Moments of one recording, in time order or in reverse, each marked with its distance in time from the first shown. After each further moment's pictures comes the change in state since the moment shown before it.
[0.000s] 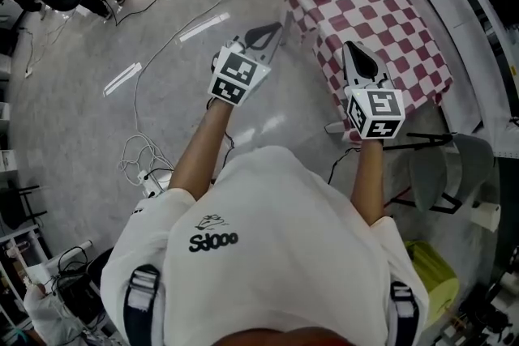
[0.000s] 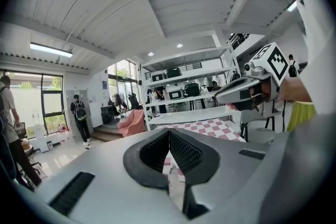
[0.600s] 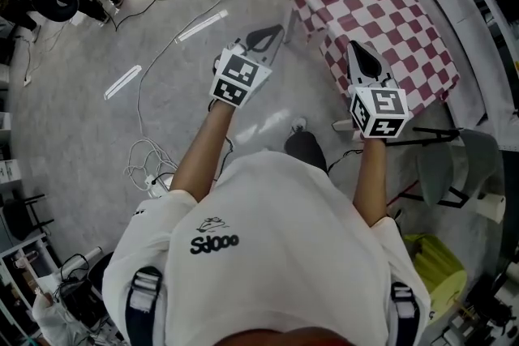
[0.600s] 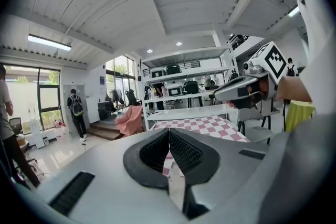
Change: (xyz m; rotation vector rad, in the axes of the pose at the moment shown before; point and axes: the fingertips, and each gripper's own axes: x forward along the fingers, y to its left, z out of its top) left arm 0.003 0.036 -0.034 -0.026 0.030 -0.042; right arm 0.040 0.013 -0.010 0.041 0.035 -0.047
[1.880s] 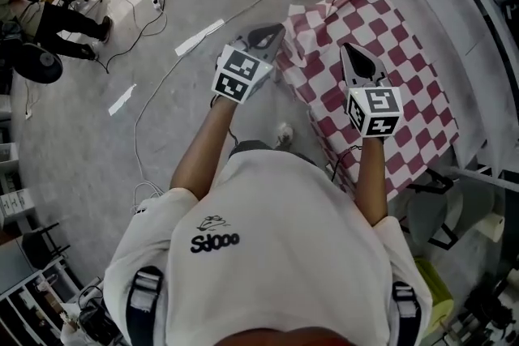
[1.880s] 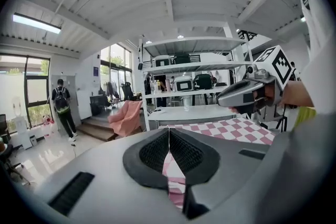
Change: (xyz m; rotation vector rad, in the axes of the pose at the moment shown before) left arm 0.327 0.186 0.034 -0.030 0.063 -0.061; right arm 0.282 -0.227 0.019 0.042 0.054 0.028
